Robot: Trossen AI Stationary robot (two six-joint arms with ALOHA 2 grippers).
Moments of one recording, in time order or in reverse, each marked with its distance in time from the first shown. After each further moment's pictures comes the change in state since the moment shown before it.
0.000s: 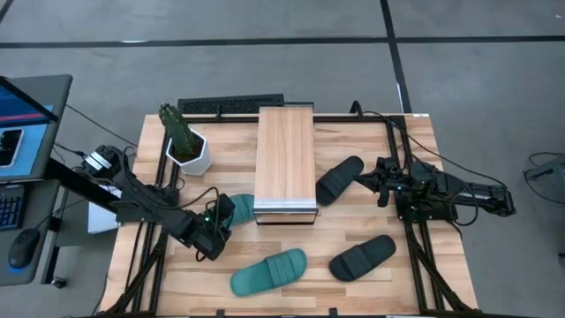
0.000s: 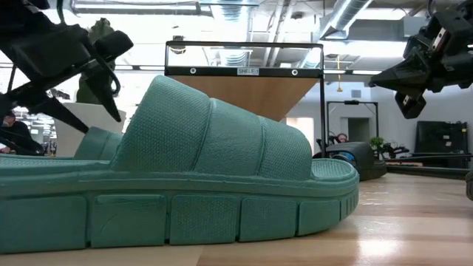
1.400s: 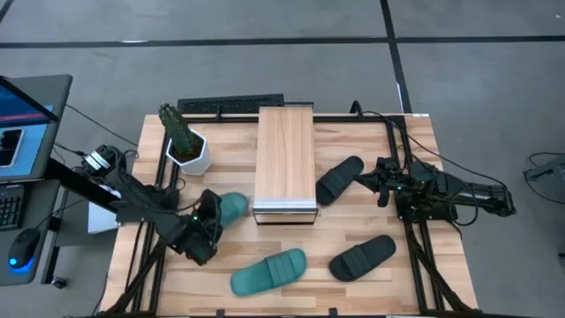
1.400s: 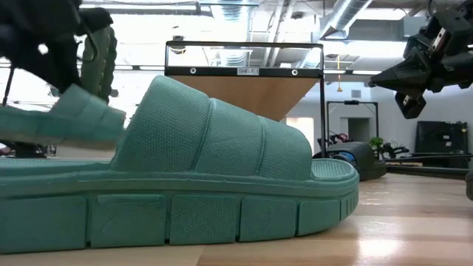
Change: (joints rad) left arm -0.092 -0.008 0.206 -0.525 0.057 -0.468; right arm 0.000 0.000 0.000 0.000 0.000 0.000
